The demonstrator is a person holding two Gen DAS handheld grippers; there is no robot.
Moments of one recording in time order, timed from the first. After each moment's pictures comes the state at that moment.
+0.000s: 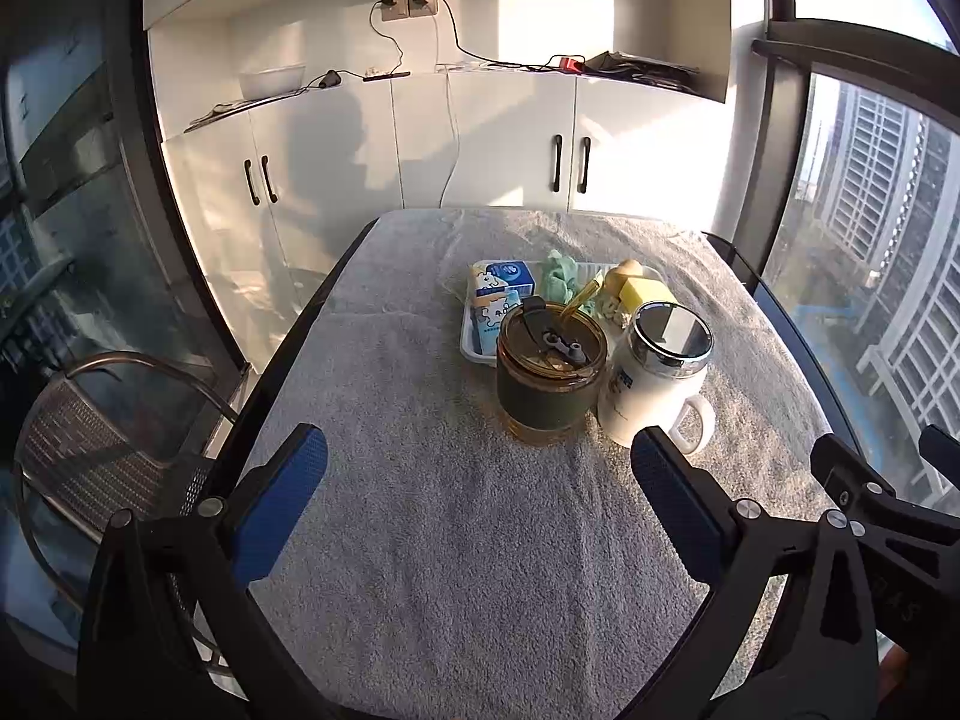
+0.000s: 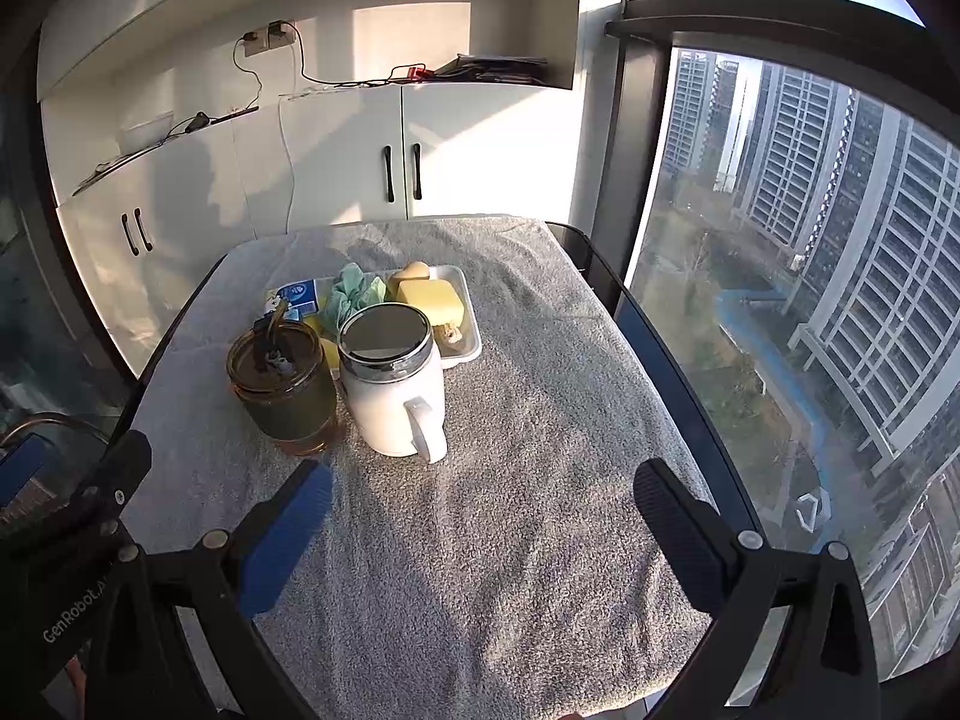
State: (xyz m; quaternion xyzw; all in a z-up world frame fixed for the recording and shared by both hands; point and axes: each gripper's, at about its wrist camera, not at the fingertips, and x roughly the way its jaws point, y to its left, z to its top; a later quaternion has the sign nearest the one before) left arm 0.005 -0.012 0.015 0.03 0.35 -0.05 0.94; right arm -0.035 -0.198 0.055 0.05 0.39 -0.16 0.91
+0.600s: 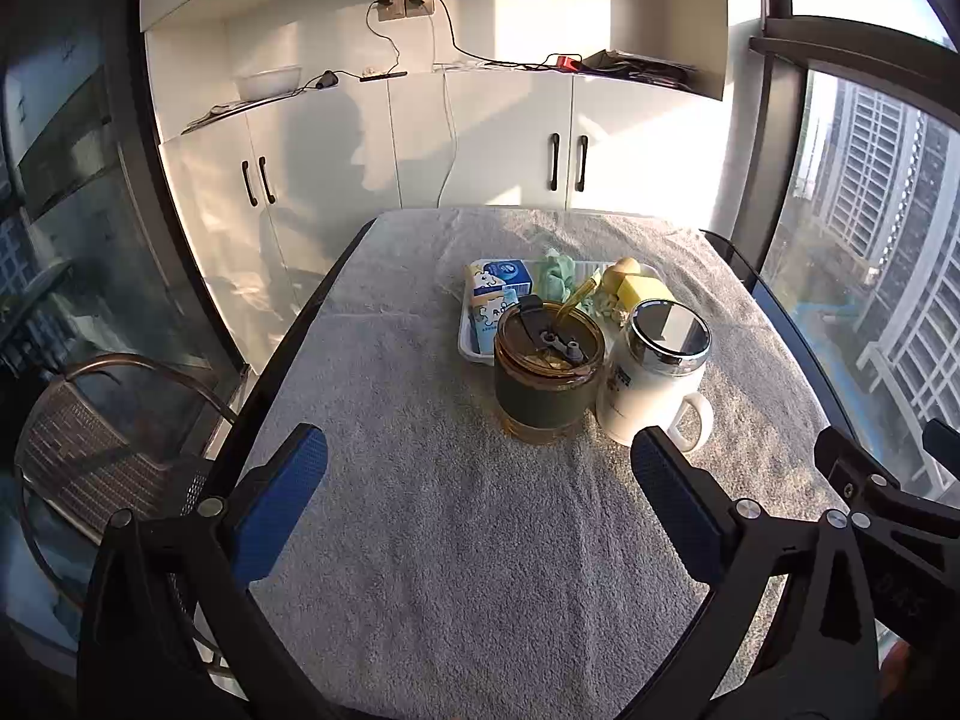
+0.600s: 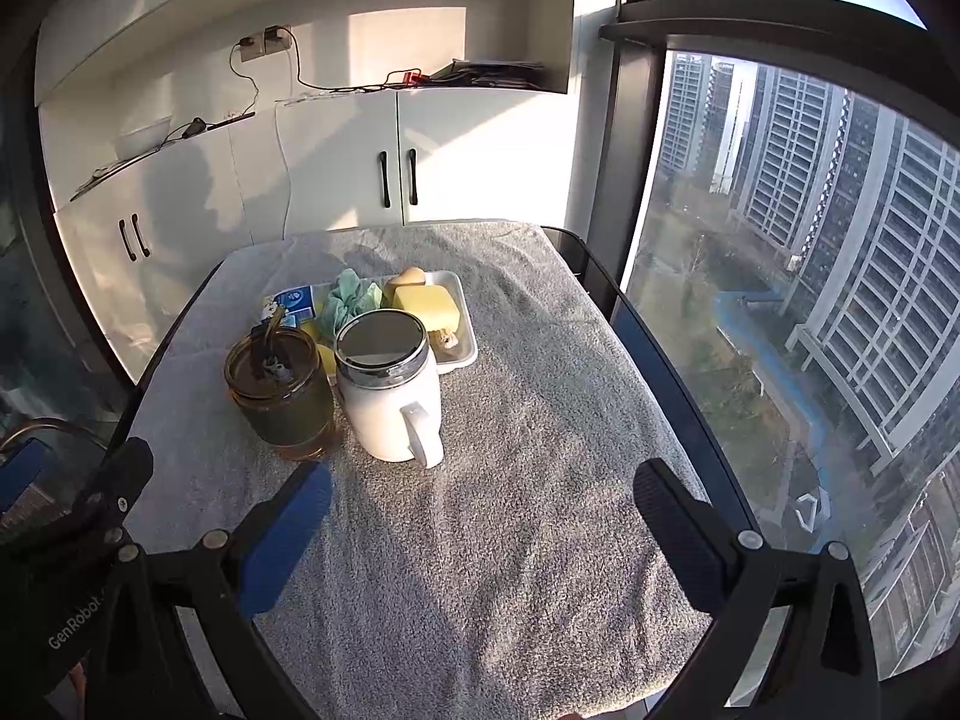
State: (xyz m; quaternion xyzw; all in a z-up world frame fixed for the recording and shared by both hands) left arm 0.005 -0.013 0.015 0.03 0.35 -0.06 0.94; right arm -0.034 -0.198 0.055 0.05 0.39 -0.16 0.91
